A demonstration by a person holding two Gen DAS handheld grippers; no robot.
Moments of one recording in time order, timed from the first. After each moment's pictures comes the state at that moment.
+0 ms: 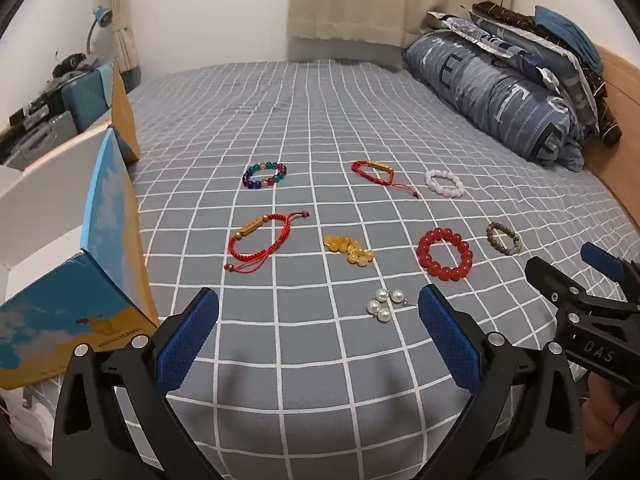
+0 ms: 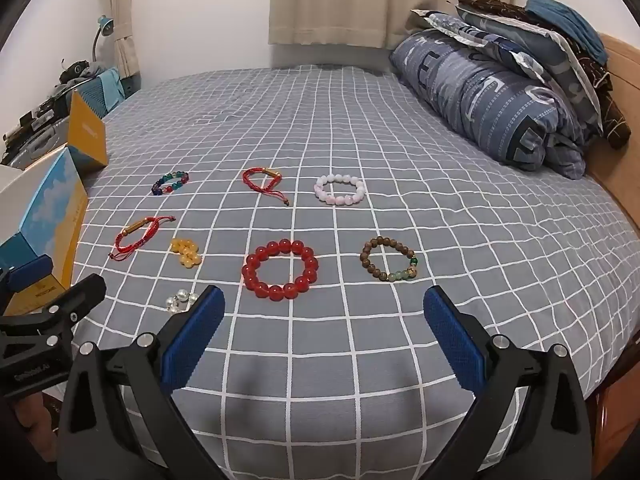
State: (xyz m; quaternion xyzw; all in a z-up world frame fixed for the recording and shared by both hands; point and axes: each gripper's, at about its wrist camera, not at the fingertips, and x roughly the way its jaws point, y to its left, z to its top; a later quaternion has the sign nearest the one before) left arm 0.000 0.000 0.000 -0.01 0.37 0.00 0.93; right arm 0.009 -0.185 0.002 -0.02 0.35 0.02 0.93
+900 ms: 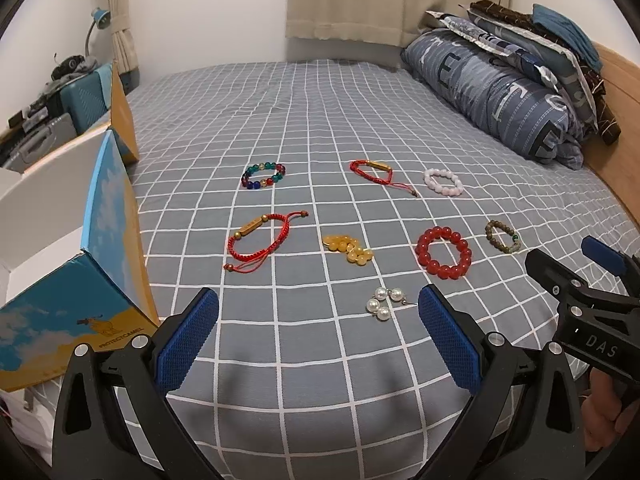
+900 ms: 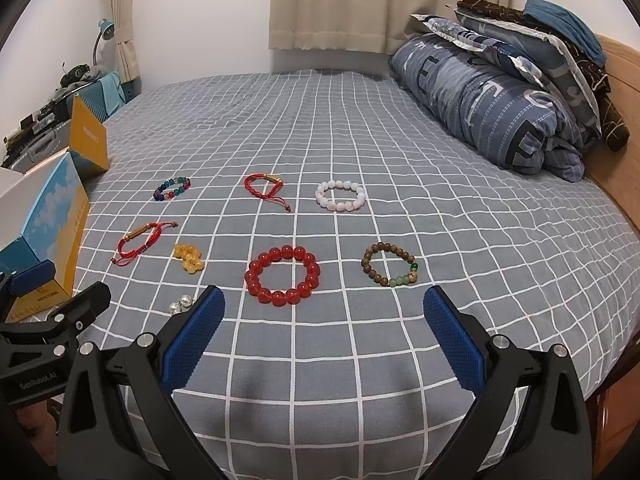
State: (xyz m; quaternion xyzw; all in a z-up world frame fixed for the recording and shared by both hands) left arm -0.001 0.001 0.000 -0.01 0.37 0.00 0.93; right arm 0.008 -0.184 0.005 -0.01 0.35 0.02 0.94
